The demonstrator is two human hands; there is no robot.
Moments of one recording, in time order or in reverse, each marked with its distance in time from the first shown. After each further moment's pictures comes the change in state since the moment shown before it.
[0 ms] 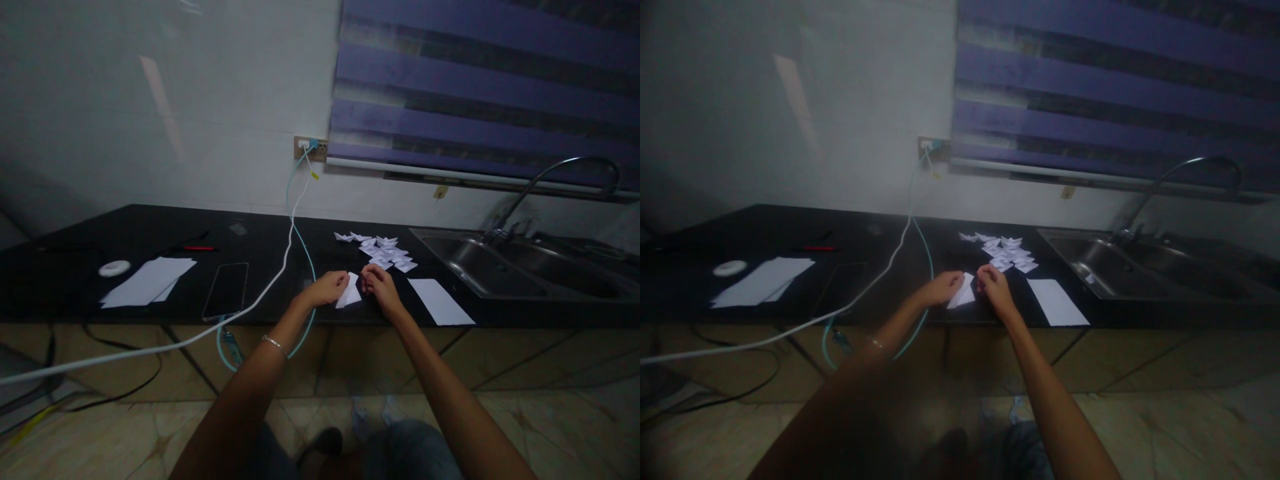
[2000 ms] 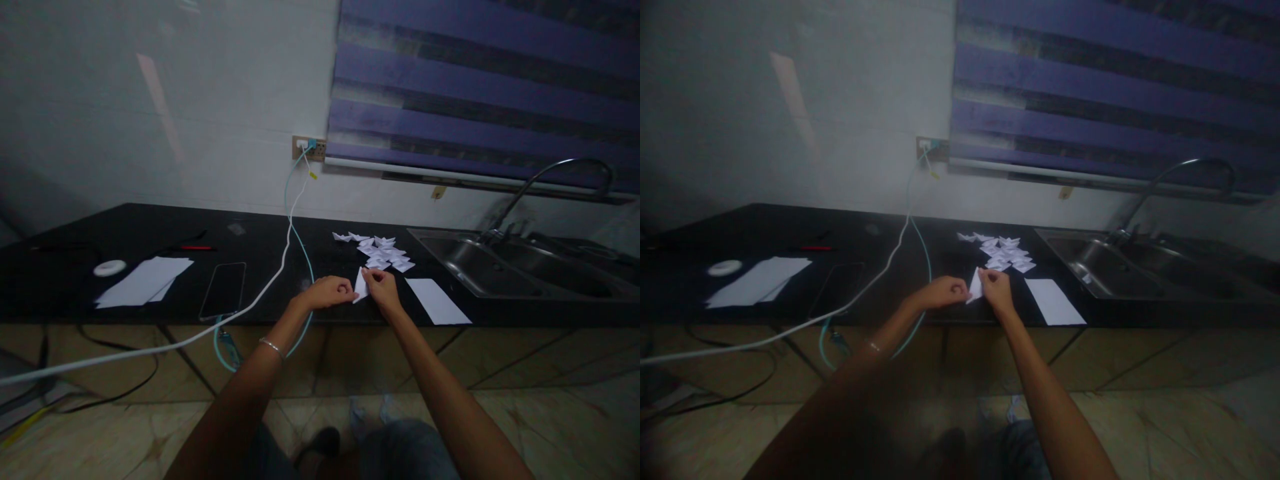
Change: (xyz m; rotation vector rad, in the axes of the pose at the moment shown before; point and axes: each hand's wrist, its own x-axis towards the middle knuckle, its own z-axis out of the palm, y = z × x) left_hand -0.013 0.023 -0.009 0.049 -0.158 -0.076; right_hand 0.008 0.015 -0.006 -0.247 0.241 -0.098
